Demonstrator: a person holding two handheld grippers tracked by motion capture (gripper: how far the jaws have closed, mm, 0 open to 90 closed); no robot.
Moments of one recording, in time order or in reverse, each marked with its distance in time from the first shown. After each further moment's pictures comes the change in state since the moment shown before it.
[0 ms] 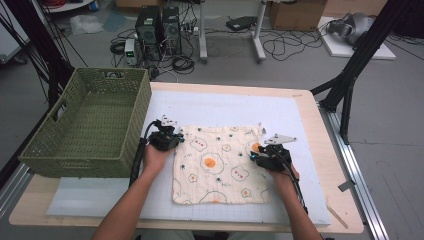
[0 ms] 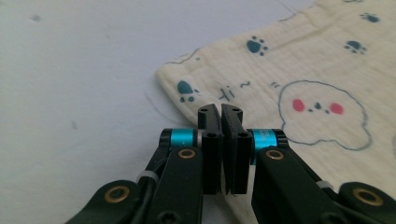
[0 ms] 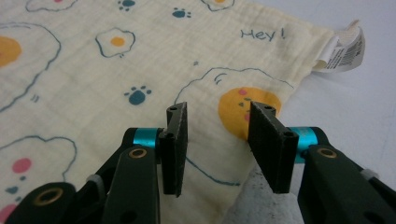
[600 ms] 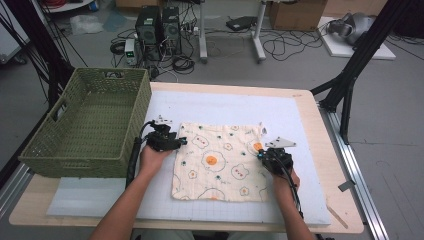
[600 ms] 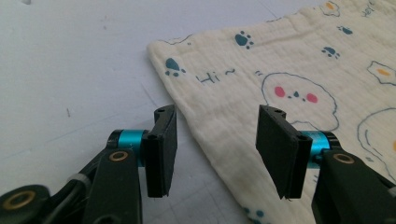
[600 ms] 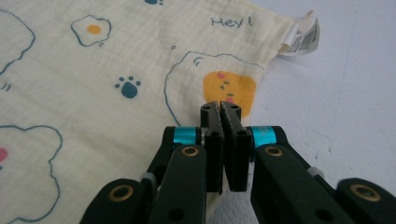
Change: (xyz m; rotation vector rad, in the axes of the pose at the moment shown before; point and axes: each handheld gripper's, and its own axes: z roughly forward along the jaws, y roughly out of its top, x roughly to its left) left arm 0.003 -0.005 -0.013 -0.029 -0.106 -0.085; right arm 0.010 -0.006 -0.008 0.013 -0.177 0.003
